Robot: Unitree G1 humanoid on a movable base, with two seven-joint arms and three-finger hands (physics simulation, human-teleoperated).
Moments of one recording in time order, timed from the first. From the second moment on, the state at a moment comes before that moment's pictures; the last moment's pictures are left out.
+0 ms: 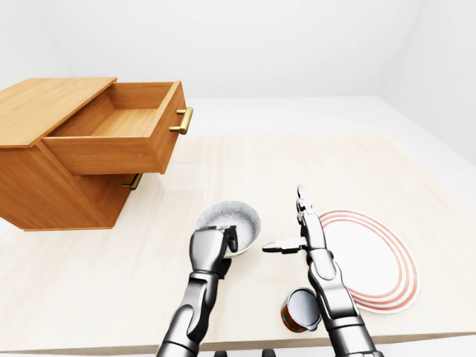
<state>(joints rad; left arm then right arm) -0.03 0.01 -0.25 0.29 1.16 -0.09 0.52 -0.07 0.00 0.02 0.15 -0.15 -0.01 -0.06</state>
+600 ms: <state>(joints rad) 0.10 0.02 -0.21 -0.06 0.99 -0.09 0.52 -0.06 0.00 0.03 0.12 -0.15 0.00 -0.06</state>
